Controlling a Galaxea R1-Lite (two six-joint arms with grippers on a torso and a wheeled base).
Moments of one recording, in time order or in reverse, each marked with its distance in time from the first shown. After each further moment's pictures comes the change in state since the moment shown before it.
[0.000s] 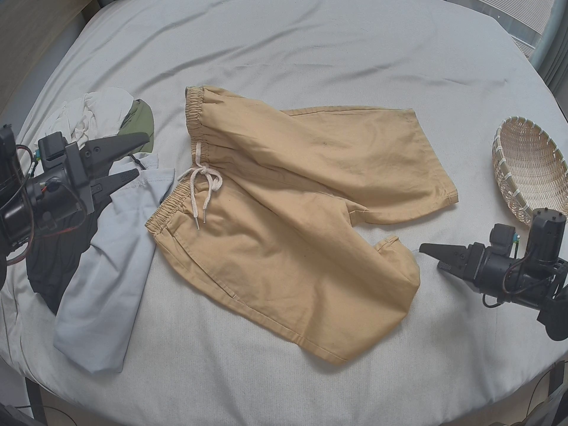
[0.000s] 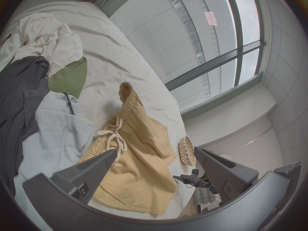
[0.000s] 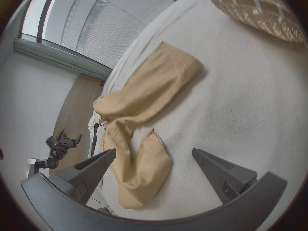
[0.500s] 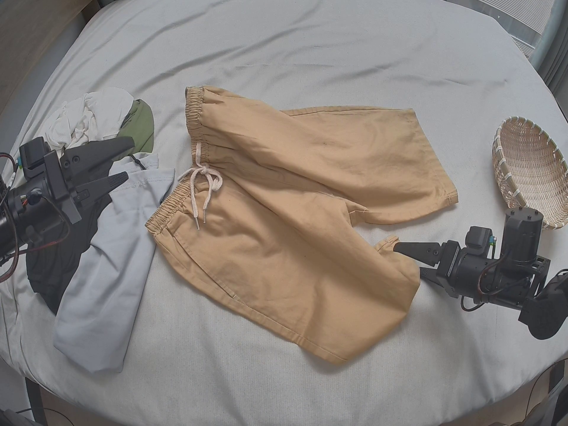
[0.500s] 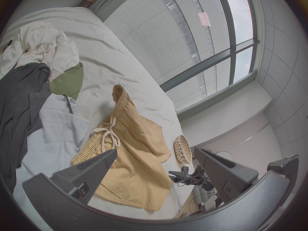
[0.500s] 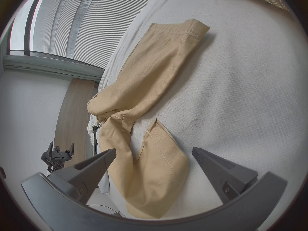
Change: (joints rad) left arm 0.003 -0.081 0.066 -0.025 -0.006 0.001; right arm 0.092 0.087 -0.073 -0.005 -0.067 0.137
